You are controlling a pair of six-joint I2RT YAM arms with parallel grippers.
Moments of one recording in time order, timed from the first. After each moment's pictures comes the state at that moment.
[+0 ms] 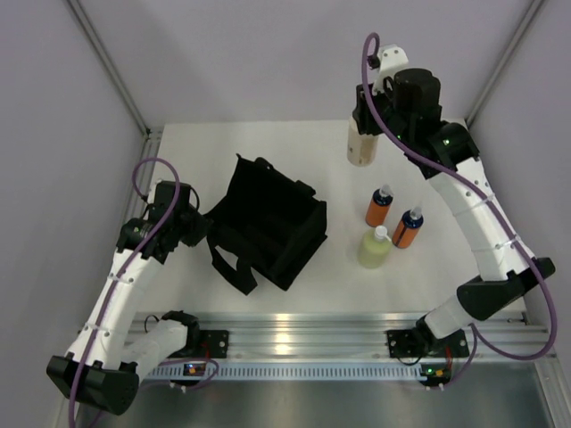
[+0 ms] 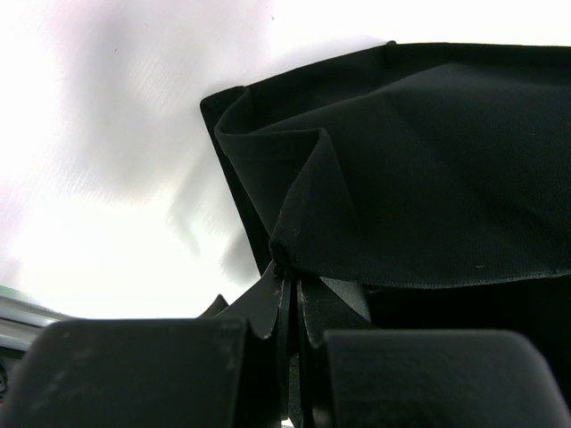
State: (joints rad) left arm -0.25 0.96 1.06 -0.97 -0.14 -1.00; right arm 0.52 1.53 1.97 -0.70 0.17 -0.02
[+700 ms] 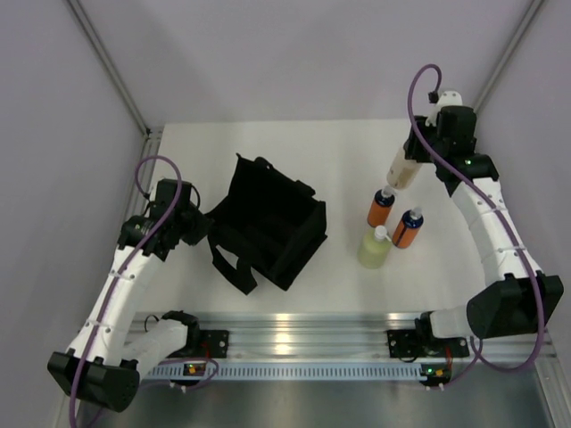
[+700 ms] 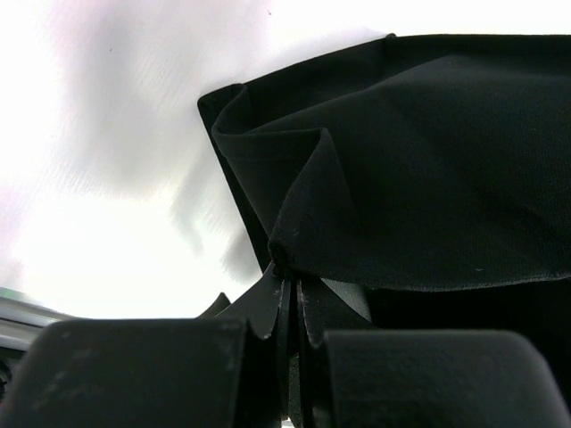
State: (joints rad) left arm -0.25 0.98 1.07 -0.97 -0.12 -0.98; right arm 0.11 1.37 1.42 -0.50 0.05 0.09
